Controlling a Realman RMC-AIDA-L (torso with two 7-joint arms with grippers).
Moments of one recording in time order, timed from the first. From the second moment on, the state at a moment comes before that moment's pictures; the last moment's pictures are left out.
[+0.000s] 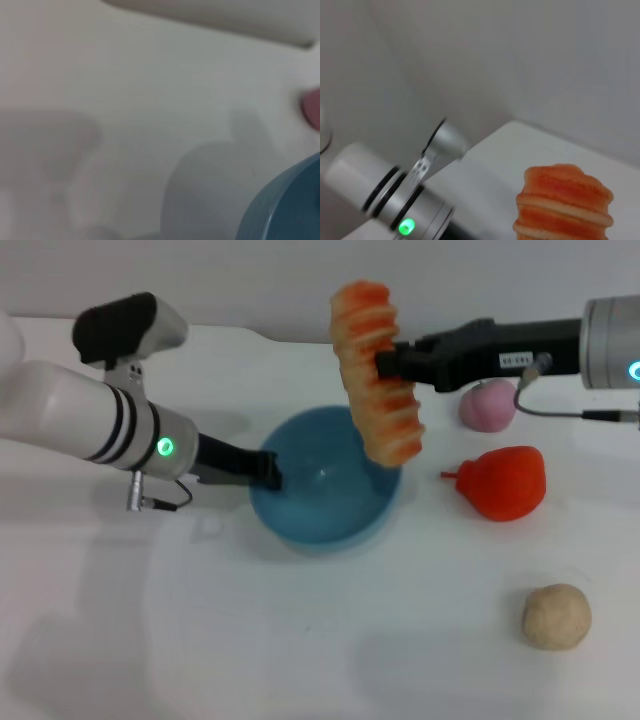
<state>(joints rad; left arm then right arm) -0.67 -2.05 1.31 0.66 2.21 0.97 -2.68 0.64 2.07 -1.23 -1.03 -1.85 -1.25 2.11</state>
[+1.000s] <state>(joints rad) -0.66 -2.06 1.38 0.66 2.16 1.00 -2.68 0.67 2.07 -1.44 -0.93 -1.88 -1.09 2.06</state>
